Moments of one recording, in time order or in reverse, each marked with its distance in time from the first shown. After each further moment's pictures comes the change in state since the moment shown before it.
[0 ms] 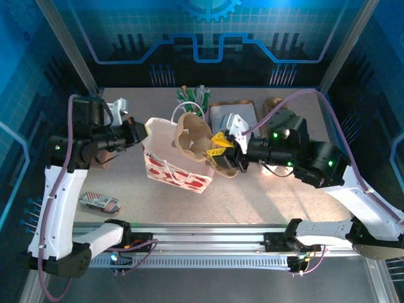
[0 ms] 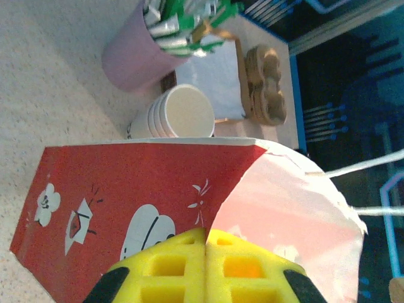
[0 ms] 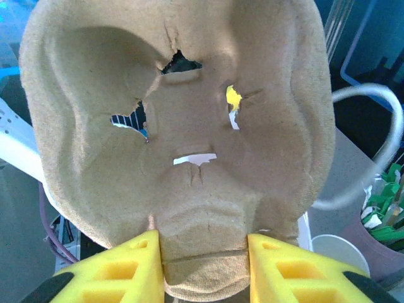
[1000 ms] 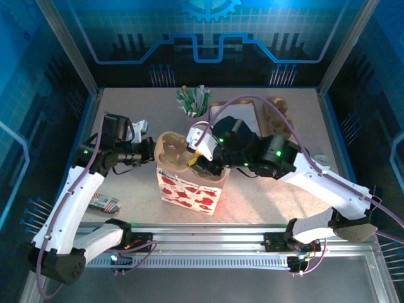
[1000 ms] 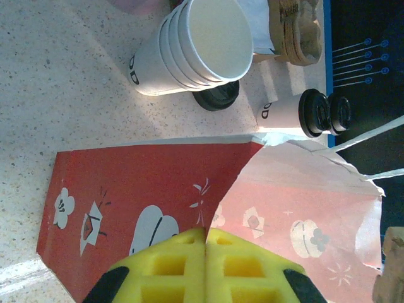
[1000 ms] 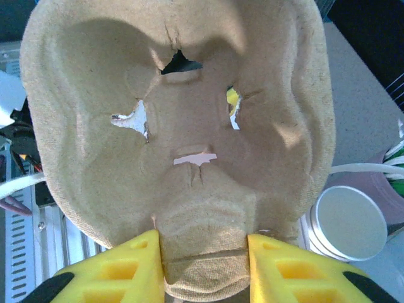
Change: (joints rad) left arm -0.092 -0.055 -0.336 0.158 0.029 0.009; right arm 0.089 0.237 0.038 -0.112 0.171 -0.057
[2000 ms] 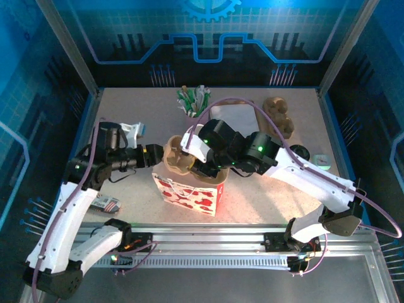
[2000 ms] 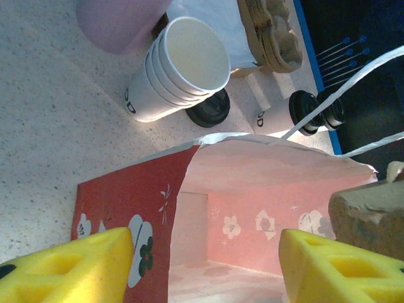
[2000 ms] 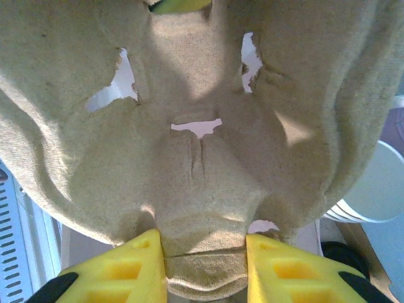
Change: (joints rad) left arm 0.000 -0.141 -0.061 0.059 -0.039 0.118; right arm -0.008 0.093 0.026 -0.108 0.035 0.018
